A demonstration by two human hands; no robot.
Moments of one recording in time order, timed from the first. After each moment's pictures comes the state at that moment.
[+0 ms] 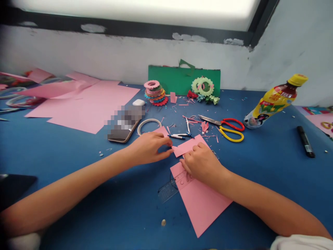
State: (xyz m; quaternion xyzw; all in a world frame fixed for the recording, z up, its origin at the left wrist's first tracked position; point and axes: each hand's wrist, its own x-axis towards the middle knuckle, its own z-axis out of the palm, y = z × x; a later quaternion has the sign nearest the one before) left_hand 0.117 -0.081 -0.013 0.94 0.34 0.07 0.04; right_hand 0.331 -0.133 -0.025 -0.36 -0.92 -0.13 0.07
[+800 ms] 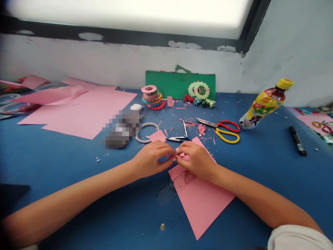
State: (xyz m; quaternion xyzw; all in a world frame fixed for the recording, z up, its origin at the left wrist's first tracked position) left_hand 0.132 -0.097 -0.029 0.92 0.28 0.24 0.11; right_hand 0.327 -0.120 -0.035 -0.40 -0.83 0.20 0.33
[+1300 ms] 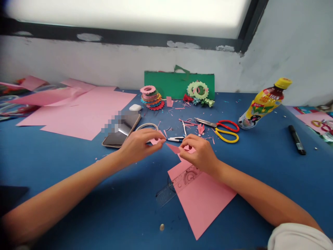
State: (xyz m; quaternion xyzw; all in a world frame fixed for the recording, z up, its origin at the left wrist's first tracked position) left_hand 0.111 -0.072 -0.008 0.89 0.34 0.29 0.08; right_hand 0.334 -0.115 -0.022 -0.42 -0.78 0.18 0.42
